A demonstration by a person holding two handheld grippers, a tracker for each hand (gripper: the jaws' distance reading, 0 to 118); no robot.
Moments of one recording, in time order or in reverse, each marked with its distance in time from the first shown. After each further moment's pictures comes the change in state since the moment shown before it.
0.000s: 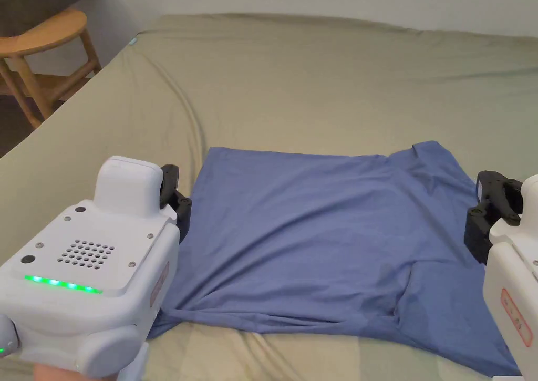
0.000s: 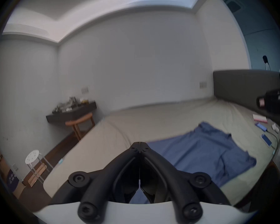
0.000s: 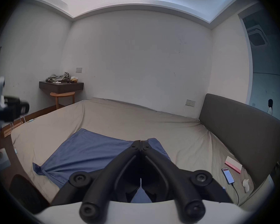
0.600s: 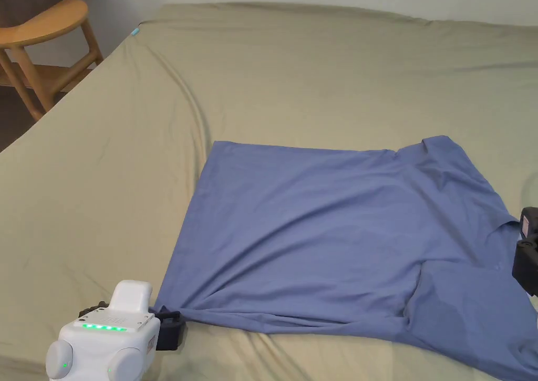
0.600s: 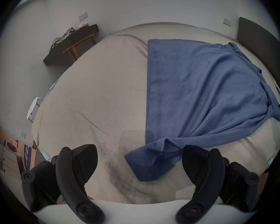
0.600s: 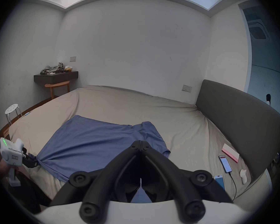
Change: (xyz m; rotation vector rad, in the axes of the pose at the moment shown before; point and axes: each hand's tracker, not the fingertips) left arm -0.042 -0.192 -0.094 -0.634 0.092 0.068; right arm 0.024 -0.025 -0.008 -0.143 -0.035 -0.018
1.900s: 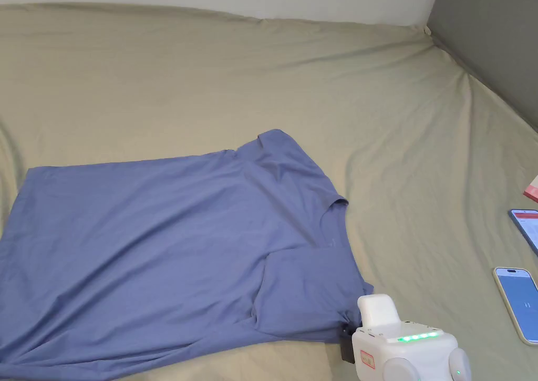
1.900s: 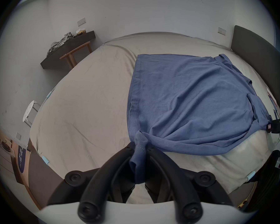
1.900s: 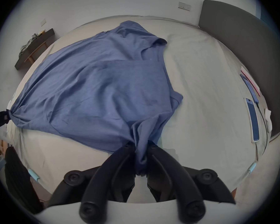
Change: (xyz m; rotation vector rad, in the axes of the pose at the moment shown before) left arm 0.037 0.024 0.055 0.080 -0.057 0.013; right arm 0.070 -0.197 -0.099 -0.654 0.058 -0.168
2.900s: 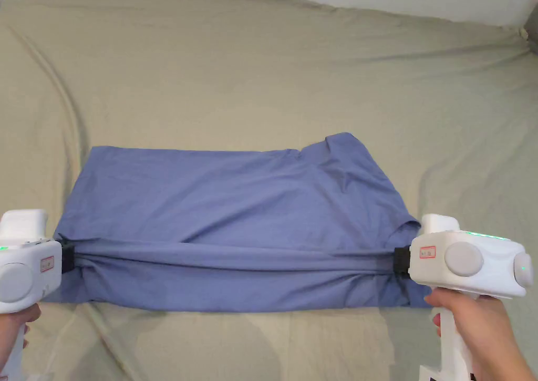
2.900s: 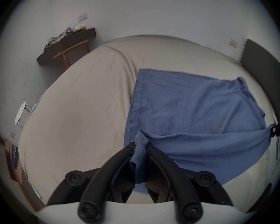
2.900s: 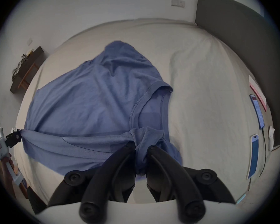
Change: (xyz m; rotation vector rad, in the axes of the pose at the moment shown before) left arm 0.003 0.131 -0.133 -0.030 -0.001 0.060; right arm 0.016 0.185 -0.077 -0.064 0.015 -0.128
